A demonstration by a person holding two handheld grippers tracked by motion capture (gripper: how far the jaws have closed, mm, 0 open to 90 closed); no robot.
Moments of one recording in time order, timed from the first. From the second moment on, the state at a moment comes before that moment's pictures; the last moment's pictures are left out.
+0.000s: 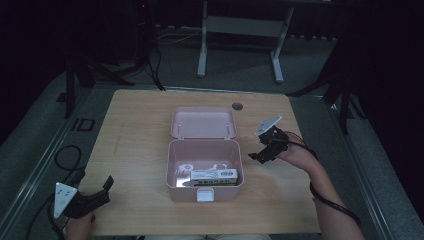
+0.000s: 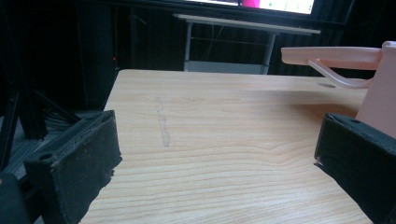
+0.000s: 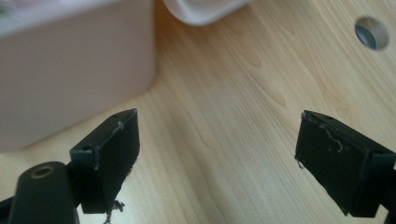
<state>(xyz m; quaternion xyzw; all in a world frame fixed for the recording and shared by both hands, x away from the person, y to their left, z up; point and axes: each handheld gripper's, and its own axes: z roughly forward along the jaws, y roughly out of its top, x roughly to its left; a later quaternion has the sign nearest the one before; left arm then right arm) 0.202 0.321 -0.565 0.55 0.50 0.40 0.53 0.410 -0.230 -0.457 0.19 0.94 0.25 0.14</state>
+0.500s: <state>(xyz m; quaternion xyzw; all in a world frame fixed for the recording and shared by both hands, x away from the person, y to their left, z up) 0.202 0.321 -0.565 0.56 0.50 0.40 0.53 0.405 -0.261 -0.519 0.28 0.89 0.30 0.17</state>
